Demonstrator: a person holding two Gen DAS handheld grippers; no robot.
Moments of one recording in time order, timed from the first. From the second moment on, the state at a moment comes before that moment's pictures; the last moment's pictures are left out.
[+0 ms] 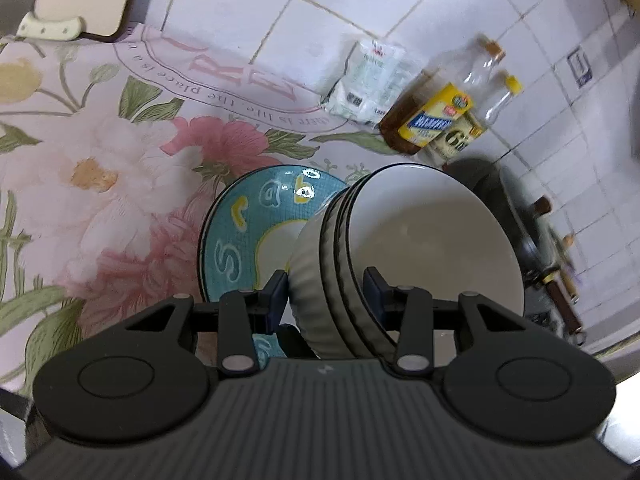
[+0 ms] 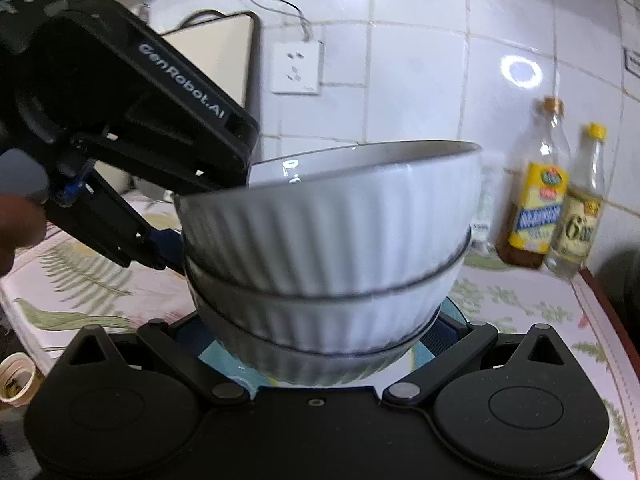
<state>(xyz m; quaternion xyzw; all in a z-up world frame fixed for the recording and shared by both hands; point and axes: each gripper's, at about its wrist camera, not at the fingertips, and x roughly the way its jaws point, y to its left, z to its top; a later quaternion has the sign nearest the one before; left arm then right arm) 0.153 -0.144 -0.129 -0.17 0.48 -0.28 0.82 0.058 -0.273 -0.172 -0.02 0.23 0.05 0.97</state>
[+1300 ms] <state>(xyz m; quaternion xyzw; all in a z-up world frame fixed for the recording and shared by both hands) 0.172 -0.144 -0.160 -0.20 0.47 -0.22 0.83 0.070 -0.277 -0.181 -0.04 0.29 0.04 0.96</state>
